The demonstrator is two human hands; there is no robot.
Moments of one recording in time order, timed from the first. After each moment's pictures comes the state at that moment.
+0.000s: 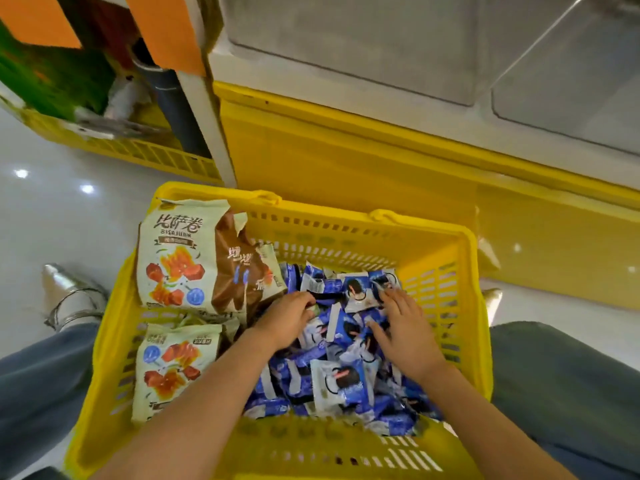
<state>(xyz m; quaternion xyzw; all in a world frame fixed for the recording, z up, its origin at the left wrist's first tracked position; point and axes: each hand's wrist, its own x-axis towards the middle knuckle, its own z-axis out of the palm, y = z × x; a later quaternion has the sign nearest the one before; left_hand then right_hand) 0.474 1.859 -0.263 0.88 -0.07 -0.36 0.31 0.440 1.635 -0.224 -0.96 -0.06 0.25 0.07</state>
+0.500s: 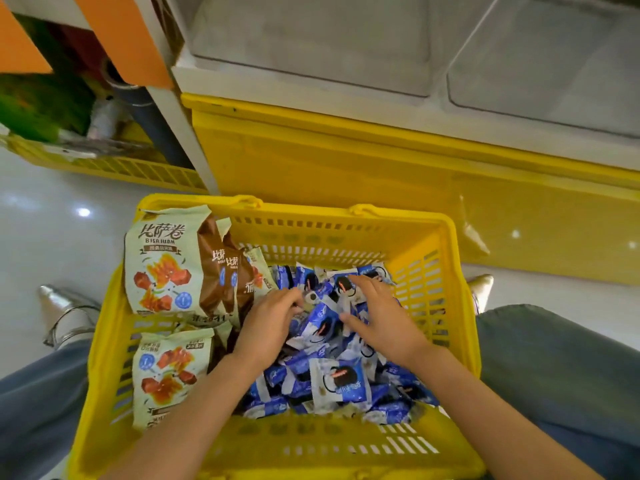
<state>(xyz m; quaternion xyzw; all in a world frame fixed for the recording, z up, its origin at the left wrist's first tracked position) 0.452 1.865 -0.221 0.92 -0.10 -0.15 0.35 0.449 1.658 -0.192 -0.92 -0.06 0.25 0.28</state>
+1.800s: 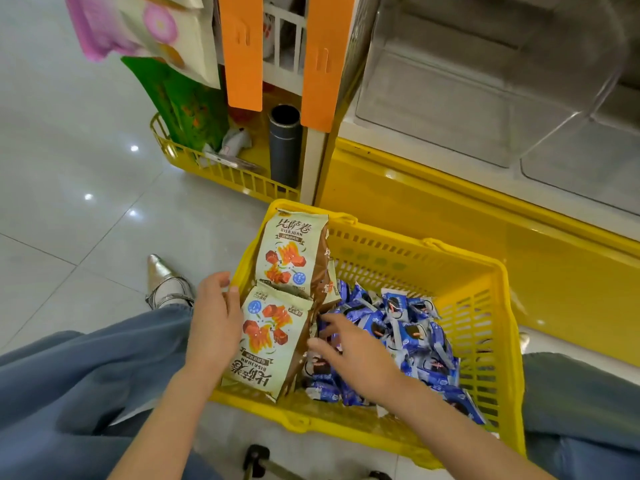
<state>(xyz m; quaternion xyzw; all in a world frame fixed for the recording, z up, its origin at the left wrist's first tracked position) 0.385 2.012 -0.139 0.85 0.27 0.03 0.45 0.395 1.799 -0.130 -0.90 -0.12 0.29 0.29</state>
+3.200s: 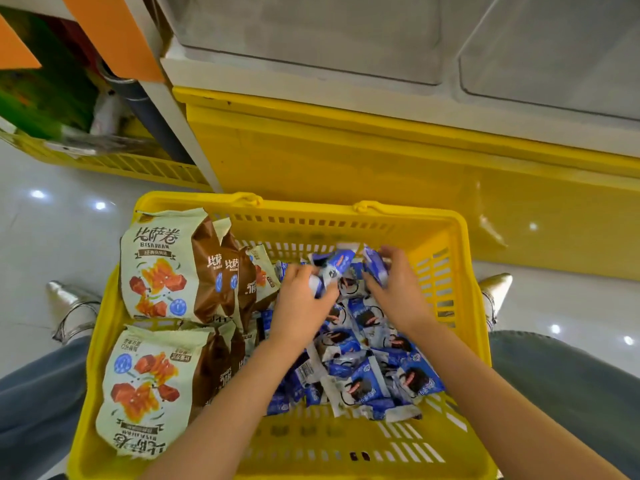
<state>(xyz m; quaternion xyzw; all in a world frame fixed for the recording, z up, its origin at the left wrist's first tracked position) 0.473 1.817 -0.218 0.90 0.07 -0.12 0.41 0.483 1.651 -0.213 -0.90 0.12 0.11 0.40</state>
